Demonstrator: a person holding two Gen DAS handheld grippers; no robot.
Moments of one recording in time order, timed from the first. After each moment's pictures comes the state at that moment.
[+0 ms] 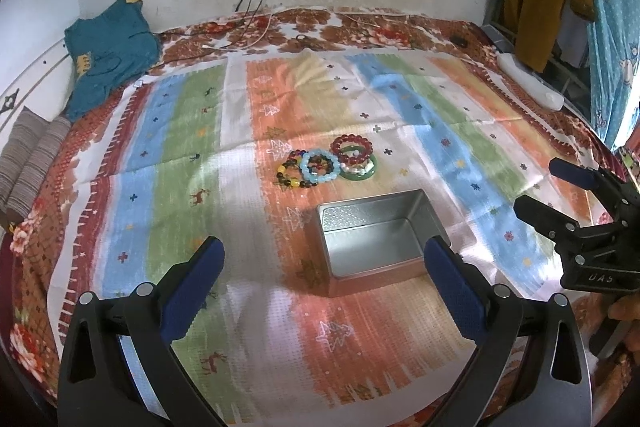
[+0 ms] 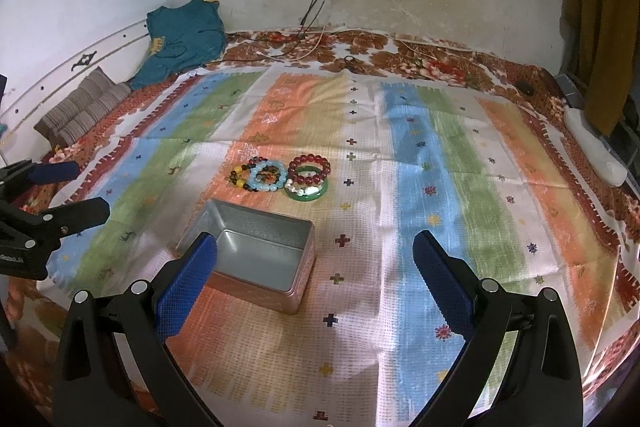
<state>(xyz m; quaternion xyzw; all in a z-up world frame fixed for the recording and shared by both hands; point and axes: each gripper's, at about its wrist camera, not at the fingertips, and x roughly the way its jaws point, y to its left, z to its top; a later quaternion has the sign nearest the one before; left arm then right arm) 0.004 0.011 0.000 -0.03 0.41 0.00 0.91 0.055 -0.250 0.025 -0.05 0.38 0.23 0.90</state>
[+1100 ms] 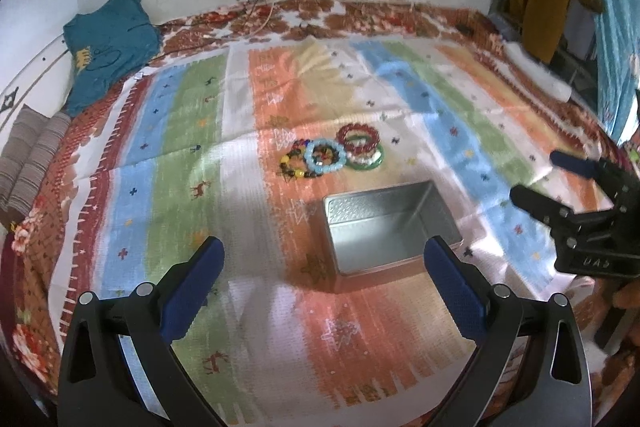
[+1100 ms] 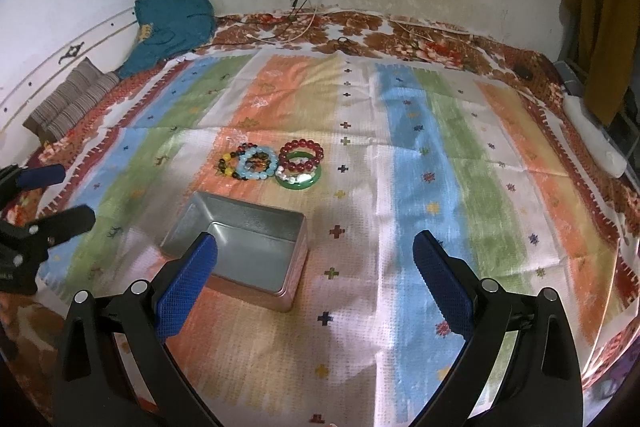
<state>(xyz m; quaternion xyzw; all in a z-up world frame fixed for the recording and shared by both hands) 0.018 0.010 -0.011 -0.02 0.43 0.01 0.90 0.078 -0.240 0.014 -0.07 0.41 0.21 0.89</state>
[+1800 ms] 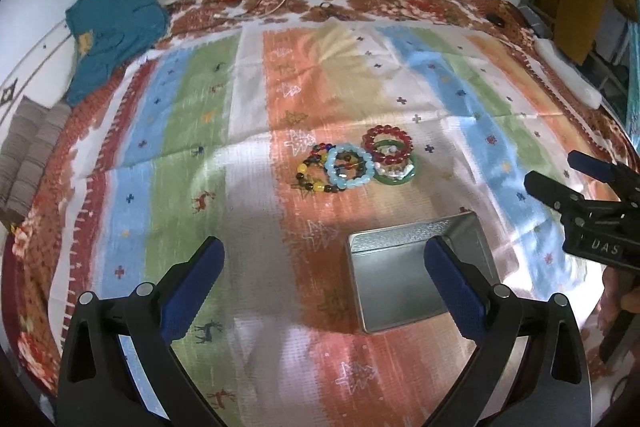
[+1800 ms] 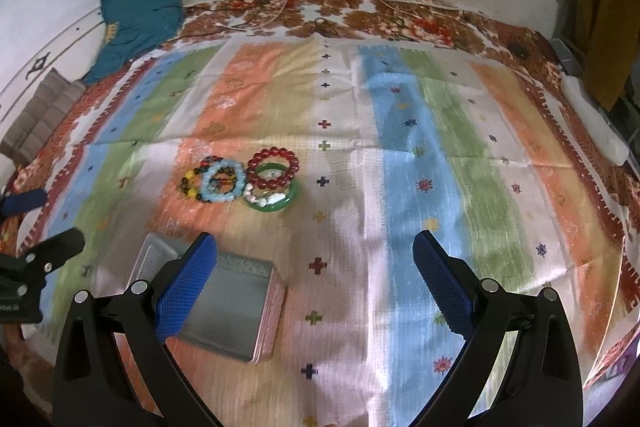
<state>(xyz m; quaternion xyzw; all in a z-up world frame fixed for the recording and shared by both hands) 0.085 0.028 -0.029 -0.04 0.47 0.04 0.88 0.159 -0.227 -0.009 -0.05 0.46 0.17 0.87</state>
